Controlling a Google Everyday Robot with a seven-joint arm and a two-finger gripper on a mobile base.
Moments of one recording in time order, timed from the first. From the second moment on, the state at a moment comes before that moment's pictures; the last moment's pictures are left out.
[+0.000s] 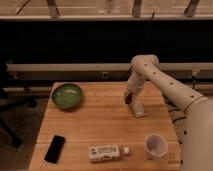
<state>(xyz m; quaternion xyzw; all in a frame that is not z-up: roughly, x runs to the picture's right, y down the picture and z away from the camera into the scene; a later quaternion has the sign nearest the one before) 0.151 0.066 0.846 -0.27 -0.28 -0.44 0.81</state>
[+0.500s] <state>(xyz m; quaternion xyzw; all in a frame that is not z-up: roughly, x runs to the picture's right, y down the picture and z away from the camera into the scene) 0.165 0.090 0.851 -0.30 -0.26 -0.43 0.81</state>
